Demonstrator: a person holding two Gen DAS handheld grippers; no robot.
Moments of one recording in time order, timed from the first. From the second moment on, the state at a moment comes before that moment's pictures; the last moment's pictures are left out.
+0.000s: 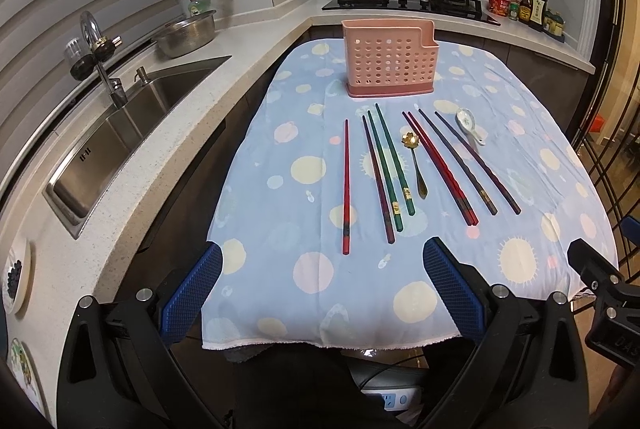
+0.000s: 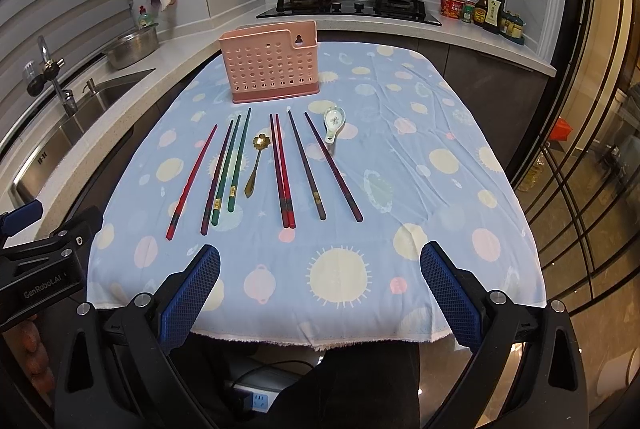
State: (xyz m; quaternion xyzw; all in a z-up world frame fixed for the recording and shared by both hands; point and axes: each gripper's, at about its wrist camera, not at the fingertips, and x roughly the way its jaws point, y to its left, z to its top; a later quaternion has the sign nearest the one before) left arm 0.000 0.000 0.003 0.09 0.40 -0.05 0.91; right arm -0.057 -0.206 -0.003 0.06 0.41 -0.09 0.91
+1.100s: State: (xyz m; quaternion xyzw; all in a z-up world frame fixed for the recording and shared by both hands) left arm 0.001 0.000 0.005 0.08 0.38 -0.06 0.92; right arm -0.054 -0.209 0.000 0.06 0.41 -0.09 0.91
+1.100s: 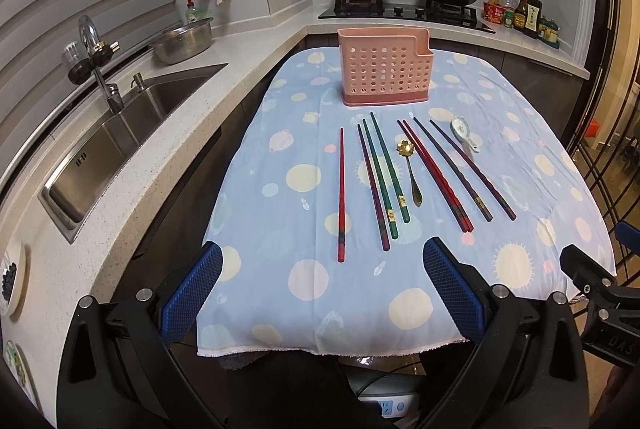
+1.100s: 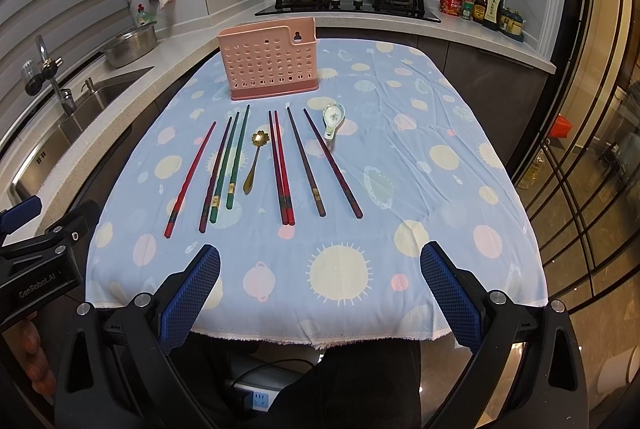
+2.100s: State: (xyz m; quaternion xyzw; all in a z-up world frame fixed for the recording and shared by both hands) left arm 0.103 0.022 -0.088 0.05 0.47 -0.04 0.88; right arm 0.004 -0.236 -0.045 0.08 0.44 -0.10 0.89
